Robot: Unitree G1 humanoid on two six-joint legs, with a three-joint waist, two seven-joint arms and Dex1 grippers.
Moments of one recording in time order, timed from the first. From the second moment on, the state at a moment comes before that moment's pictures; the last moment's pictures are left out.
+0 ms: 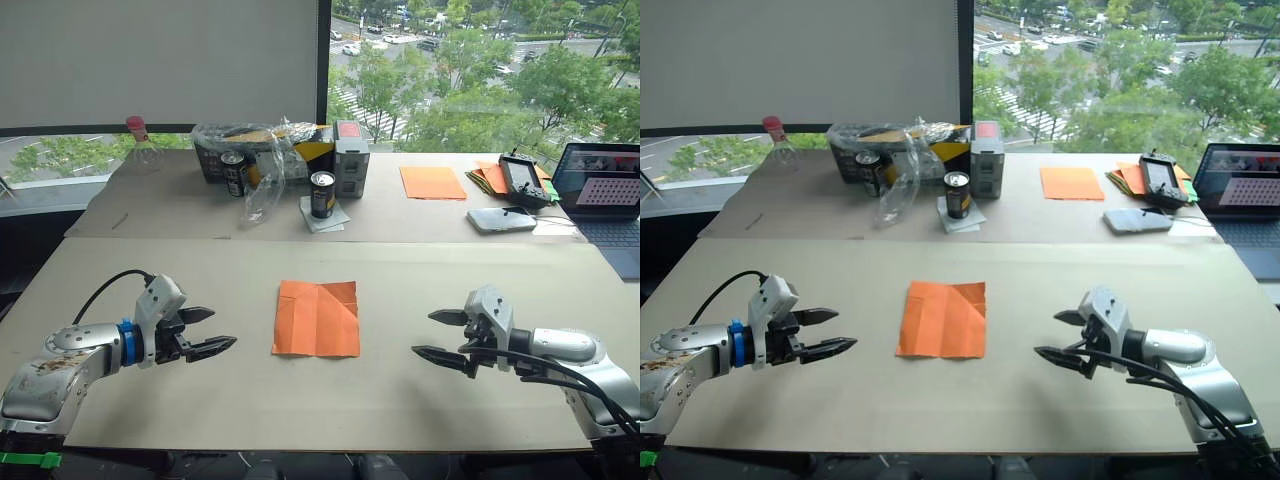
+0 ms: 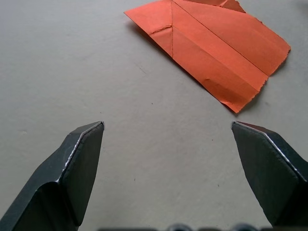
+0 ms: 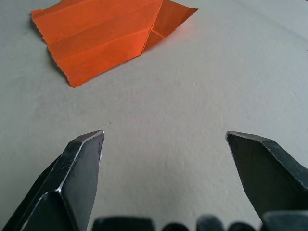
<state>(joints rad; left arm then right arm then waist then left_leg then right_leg) -0.11 0.86 0.17 -0.18 -0.51 0.66 -0.97 -0.14 -0.78 -0.07 -0.15 0.36 0.41 1.02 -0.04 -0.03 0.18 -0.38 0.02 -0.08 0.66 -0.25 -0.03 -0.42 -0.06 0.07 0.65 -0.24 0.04</state>
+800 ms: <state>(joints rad) -0.58 0.70 -0.21 0.05 -0.35 0.54 -1.09 -0.32 -0.72 0.08 -0.42 0.36 0.75 0.76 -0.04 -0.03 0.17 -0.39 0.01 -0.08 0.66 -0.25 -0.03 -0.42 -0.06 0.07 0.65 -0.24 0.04</state>
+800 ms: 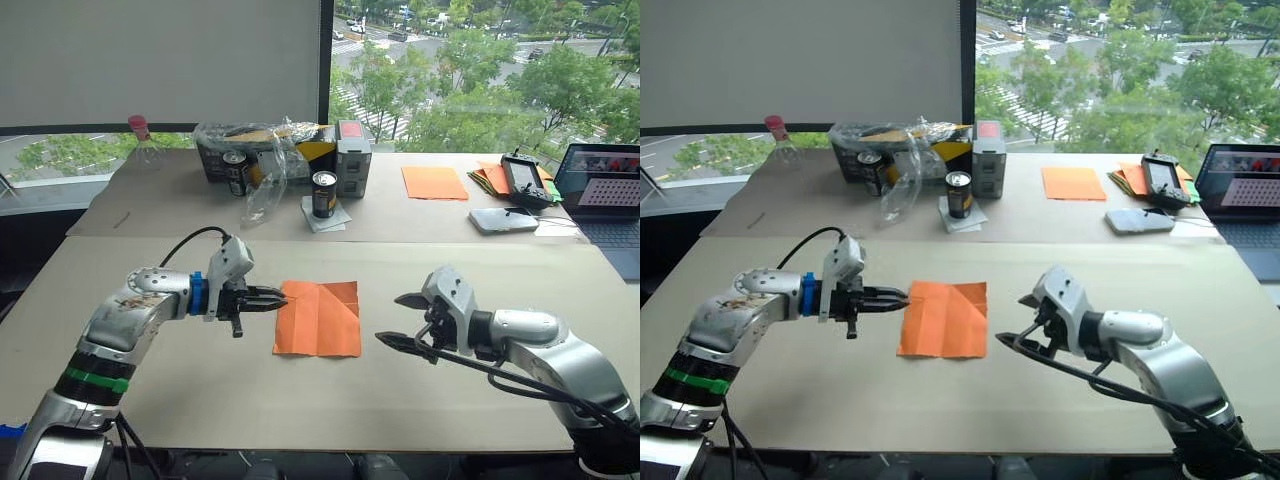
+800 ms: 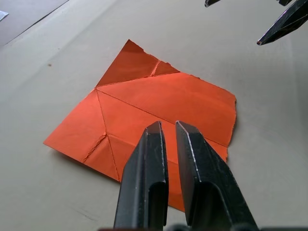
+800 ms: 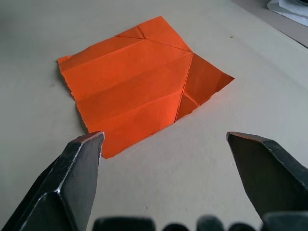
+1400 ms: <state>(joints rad) -0.48 0.61 -0.27 0.02 -0.20 0.53 -0.97 -0.65 -0.64 0.35 0.14 0.06 0.45 0.82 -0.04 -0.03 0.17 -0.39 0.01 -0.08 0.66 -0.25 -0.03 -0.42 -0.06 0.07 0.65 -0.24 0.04</state>
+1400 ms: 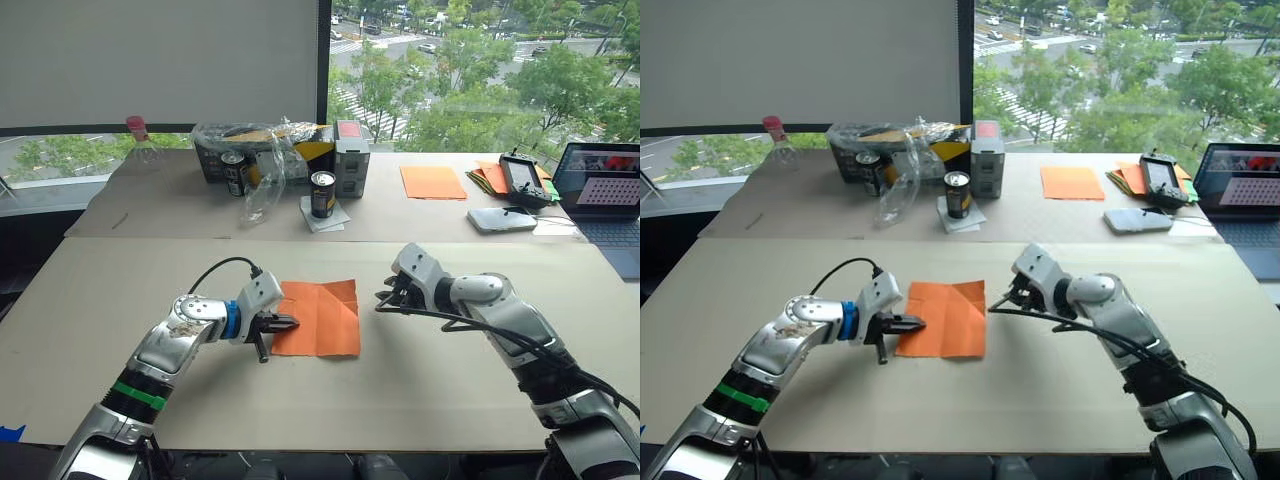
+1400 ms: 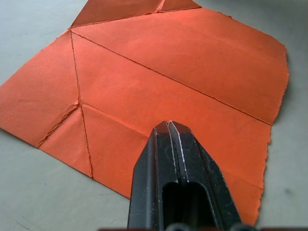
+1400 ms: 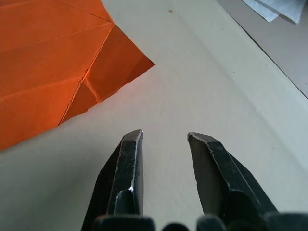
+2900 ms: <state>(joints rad) -0.41 0.59 -0.23 -0.03 -0.19 0.53 -0.89 -0.70 -0.38 0.25 0.32 0.25 0.42 1.22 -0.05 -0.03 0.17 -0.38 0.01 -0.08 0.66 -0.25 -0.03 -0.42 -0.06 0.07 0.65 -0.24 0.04</state>
